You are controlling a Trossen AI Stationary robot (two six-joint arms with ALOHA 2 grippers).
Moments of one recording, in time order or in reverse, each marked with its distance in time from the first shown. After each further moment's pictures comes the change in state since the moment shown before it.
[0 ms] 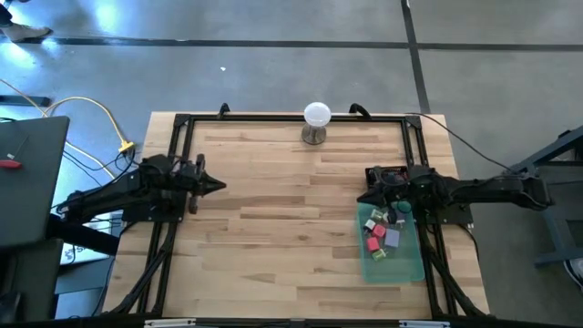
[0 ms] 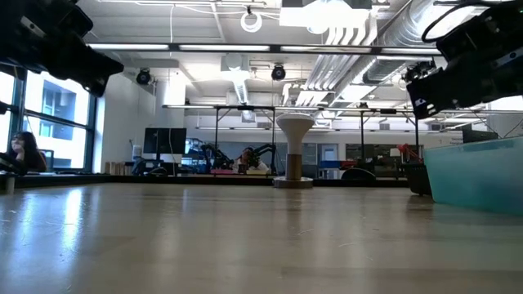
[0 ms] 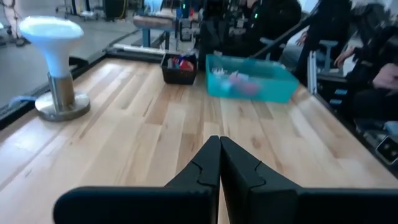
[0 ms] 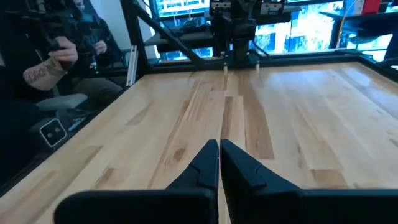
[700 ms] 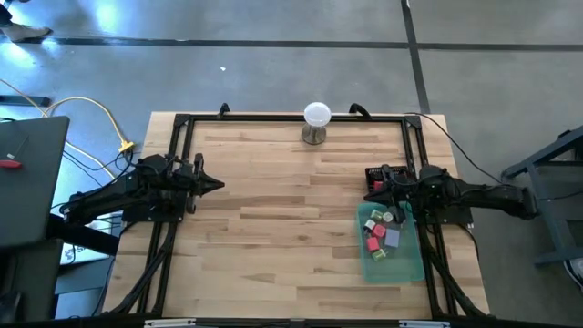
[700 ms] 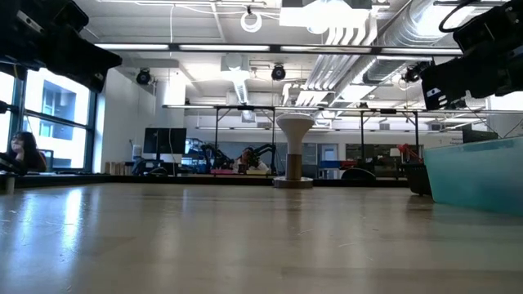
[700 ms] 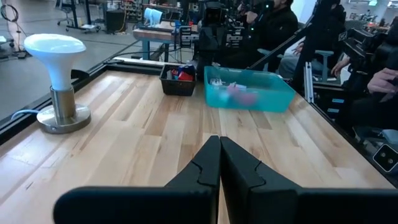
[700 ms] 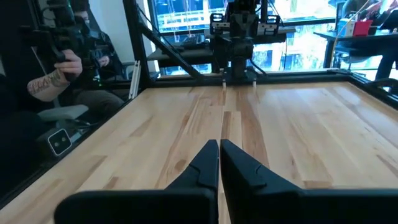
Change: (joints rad) left arm 0.000 -0.043 0.000 0.003 -0.001 -0.004; right arm -0.005 -0.325 0.010 -0.272 0.008 -0.002
